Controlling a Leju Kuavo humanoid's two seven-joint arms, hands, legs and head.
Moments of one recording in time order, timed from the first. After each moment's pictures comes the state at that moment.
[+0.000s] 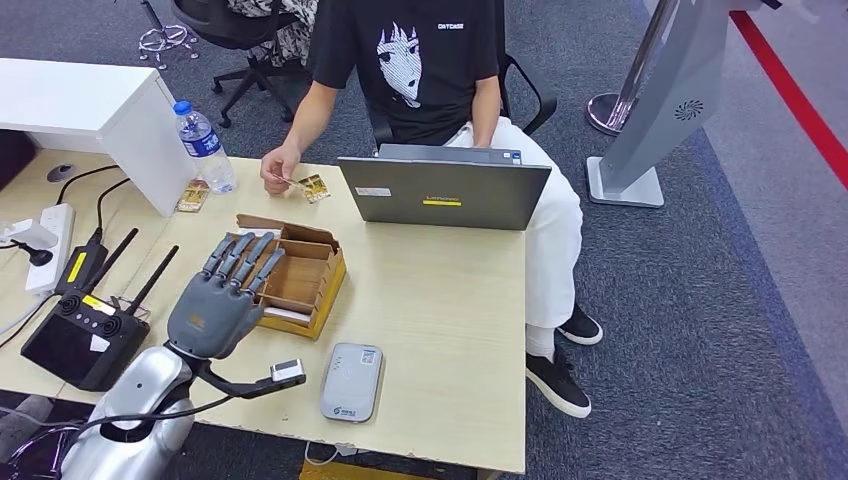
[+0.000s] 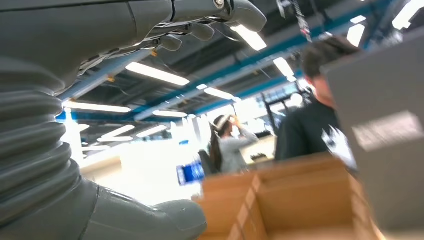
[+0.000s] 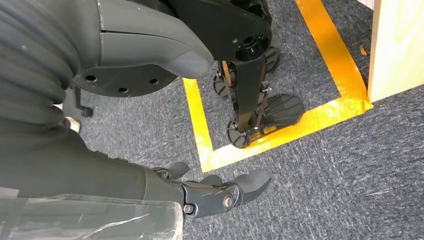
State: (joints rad) left arm -0.07 0.29 -0.21 -1.50 -1.26 0.30 -0.31; right arm -0.06 0.00 -0.11 -0.17 -0.35 -0.08 0.02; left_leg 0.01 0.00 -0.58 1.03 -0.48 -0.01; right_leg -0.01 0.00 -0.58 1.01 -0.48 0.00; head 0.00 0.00
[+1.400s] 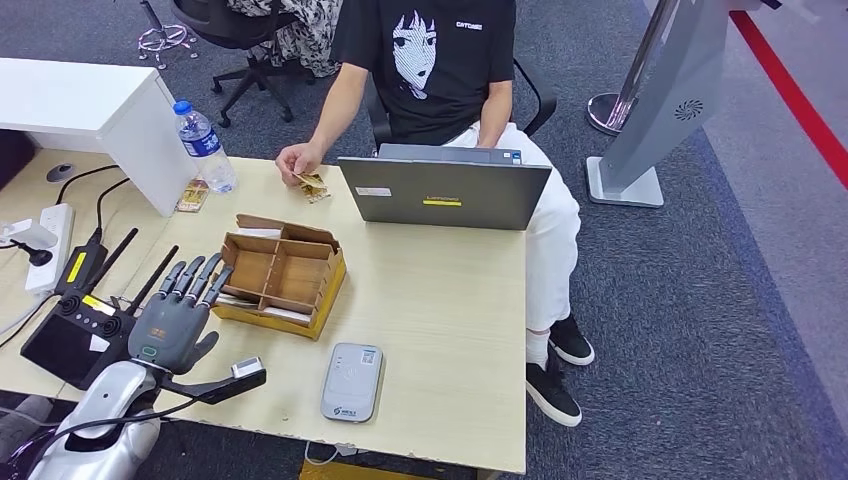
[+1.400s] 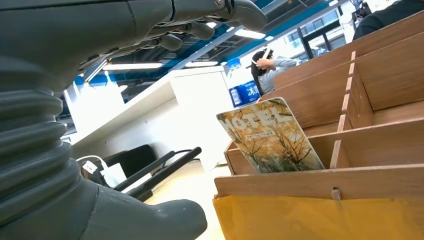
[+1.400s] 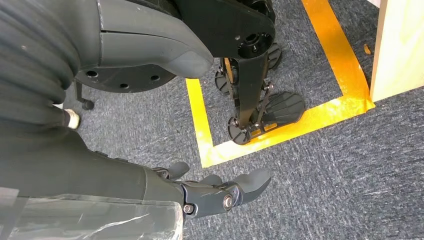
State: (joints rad) left arm -0.04 0.34 -0.08 -1.33 -1.19 0.27 -0.28; right arm -0.06 0.00 -0.12 -0.17 -0.31 -0.08 0.02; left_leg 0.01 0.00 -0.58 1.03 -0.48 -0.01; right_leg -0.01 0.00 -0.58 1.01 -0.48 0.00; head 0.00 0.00
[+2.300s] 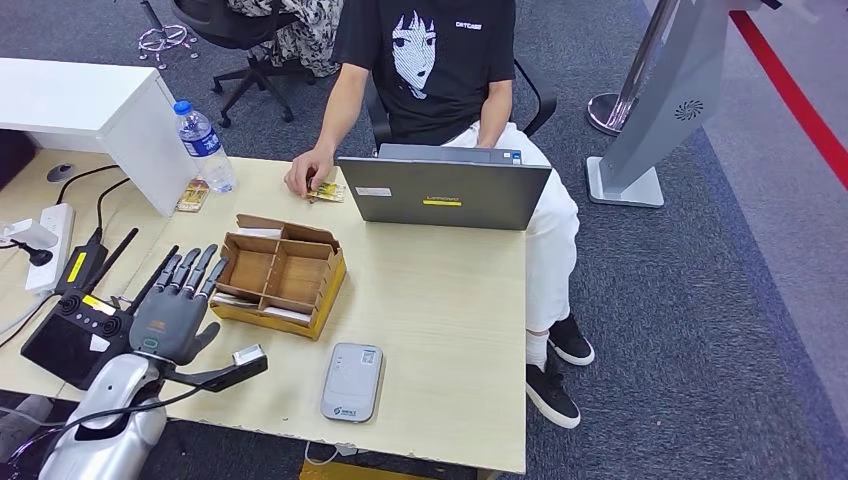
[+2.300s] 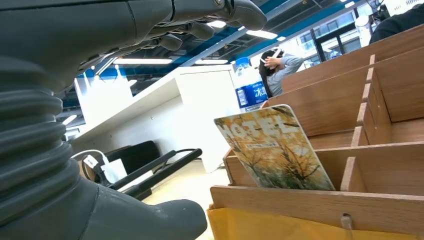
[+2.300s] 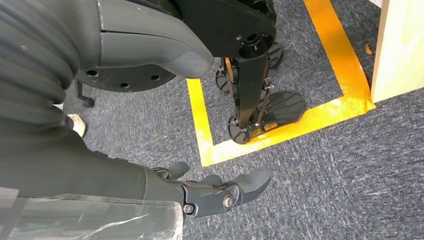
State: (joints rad) left arm -0.11 0.29 -0.02 -1.23 -1.20 0.32 -0.33; right arm -0.06 0.00 -0.12 -0.17 -0.29 -0.07 0.02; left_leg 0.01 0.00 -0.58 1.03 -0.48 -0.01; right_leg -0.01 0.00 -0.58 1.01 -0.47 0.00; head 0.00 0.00
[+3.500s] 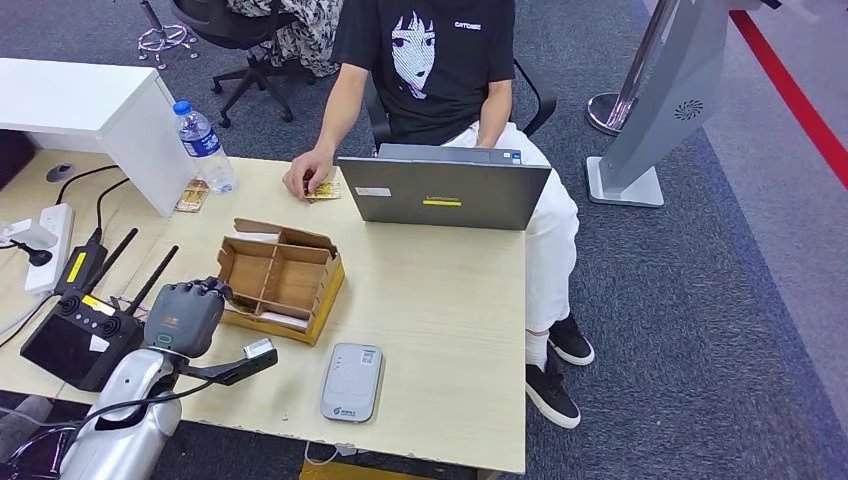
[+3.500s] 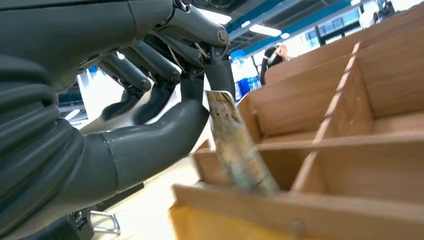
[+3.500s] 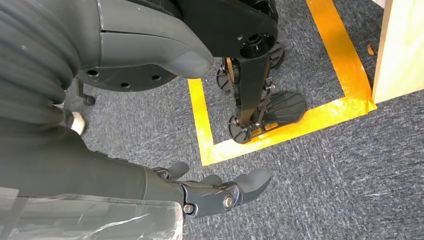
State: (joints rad) left arm -0.16 0.25 -0.02 -1.13 -1.22 0.38 -0.35; right arm -0.06 0.00 -0.11 -0.17 -0.29 -0.07 0.02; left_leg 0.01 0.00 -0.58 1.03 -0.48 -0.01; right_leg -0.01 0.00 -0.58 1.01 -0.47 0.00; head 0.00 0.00
